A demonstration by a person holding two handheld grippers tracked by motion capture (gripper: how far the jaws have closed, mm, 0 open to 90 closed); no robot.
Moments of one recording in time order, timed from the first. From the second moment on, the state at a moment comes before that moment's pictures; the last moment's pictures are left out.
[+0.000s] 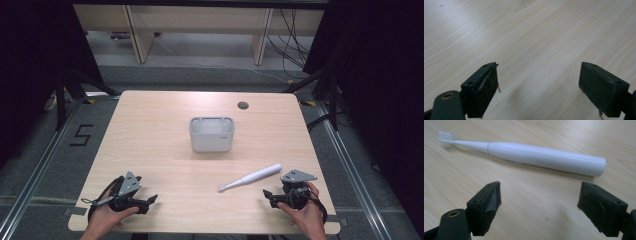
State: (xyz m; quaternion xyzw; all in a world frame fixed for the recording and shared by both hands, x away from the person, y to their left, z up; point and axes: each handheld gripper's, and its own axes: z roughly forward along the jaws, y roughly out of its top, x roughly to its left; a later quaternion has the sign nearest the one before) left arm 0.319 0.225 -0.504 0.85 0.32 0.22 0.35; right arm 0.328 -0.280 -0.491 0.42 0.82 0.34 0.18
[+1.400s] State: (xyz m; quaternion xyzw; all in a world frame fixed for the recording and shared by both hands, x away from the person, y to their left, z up) left arm 0.320 0.223 -0.506 0.85 0.33 0.22 0.35; right arm 0.371 -0.244 -0.460 0.26 0.92 0.23 0.19
